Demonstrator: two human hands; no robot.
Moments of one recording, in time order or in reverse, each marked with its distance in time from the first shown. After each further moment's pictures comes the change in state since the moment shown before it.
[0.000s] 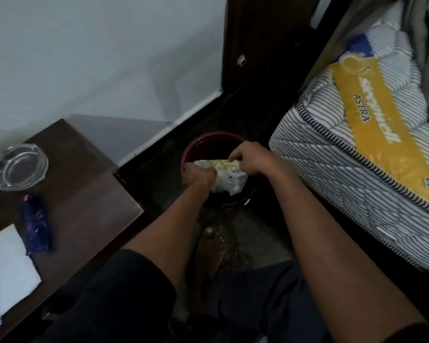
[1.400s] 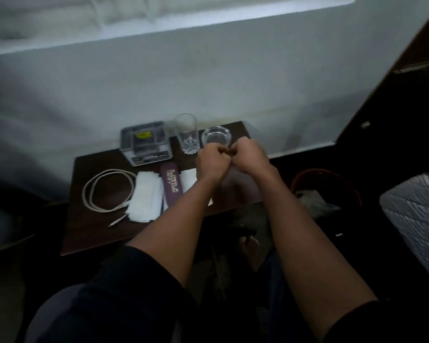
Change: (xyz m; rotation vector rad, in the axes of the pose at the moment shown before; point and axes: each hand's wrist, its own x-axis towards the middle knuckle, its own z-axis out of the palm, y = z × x) left_hand -0.110 -0.066 -0.360 0.023 0.441 0.414; right_hand -0.113 -0.346 0.098 -0.074 0.144 -0.412
